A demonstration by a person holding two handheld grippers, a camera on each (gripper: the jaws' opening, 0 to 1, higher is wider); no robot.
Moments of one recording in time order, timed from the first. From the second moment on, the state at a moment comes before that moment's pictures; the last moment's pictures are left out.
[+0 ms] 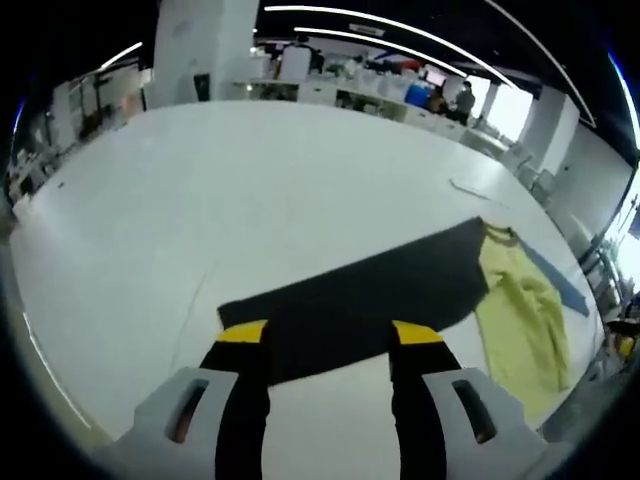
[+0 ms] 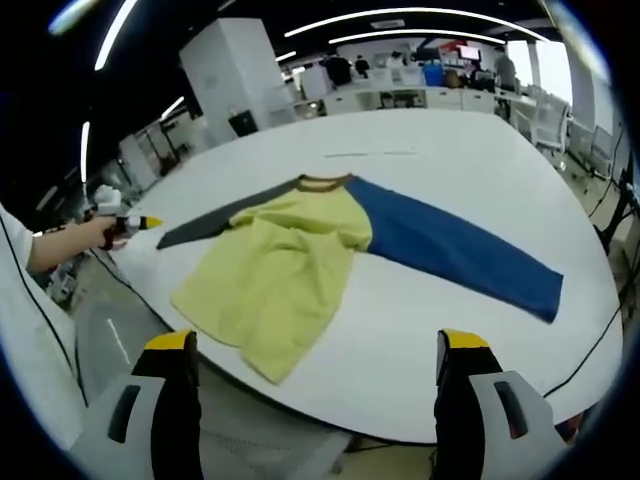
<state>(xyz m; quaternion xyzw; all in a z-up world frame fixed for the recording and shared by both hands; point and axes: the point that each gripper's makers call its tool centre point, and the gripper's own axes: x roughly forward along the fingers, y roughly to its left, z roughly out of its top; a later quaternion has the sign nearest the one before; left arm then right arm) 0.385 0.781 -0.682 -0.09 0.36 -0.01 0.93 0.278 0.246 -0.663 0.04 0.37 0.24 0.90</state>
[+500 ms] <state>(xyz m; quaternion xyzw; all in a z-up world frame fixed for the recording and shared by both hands) 0.372 0.732 -0.667 -0.07 0.36 -0.08 0.93 0.276 0.243 -0.662 0.04 0.36 0.24 0.90</state>
